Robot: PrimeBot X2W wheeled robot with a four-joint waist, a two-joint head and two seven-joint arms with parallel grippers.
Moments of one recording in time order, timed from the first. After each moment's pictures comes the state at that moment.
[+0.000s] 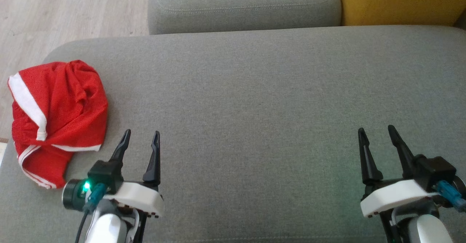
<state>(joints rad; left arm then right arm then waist) -0.07 0.08 -0.19 0.26 -0.10 0.01 -0.25 0.03 -0.05 -0.01 0.07 0.10 0.13 -0.04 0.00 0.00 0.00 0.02</state>
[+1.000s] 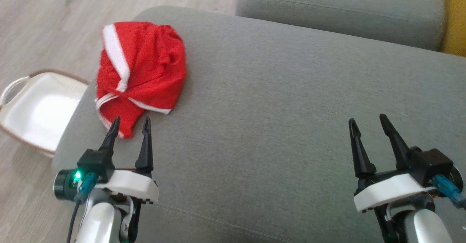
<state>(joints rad) -0.12 0.09 -0.17 0.25 -0.13 0.05 -0.25 0.03 -0.05 0.04 -0.03 0.10 0.13 0.00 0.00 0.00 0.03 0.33</state>
